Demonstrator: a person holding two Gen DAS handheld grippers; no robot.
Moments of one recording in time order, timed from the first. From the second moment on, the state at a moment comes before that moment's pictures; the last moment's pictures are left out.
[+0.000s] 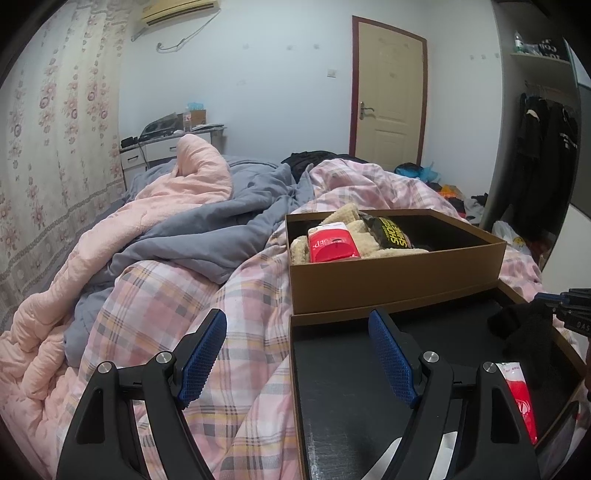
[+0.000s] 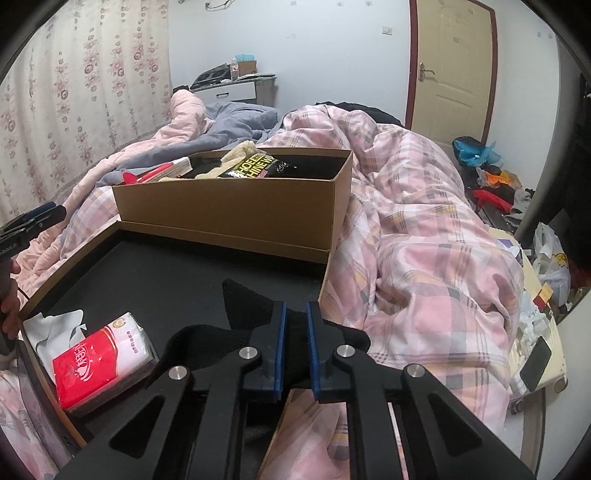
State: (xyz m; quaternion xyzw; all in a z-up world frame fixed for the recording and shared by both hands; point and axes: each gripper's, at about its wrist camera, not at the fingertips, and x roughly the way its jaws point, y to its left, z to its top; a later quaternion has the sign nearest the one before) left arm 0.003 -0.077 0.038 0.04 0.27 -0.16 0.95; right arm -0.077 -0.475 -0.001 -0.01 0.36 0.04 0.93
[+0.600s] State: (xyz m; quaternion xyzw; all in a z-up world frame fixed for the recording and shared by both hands) left arm 0.002 -0.077 0.038 0.04 0.27 -0.16 0.95; right arm -0.078 -0.472 0.015 -0.03 0.31 0.03 0.95
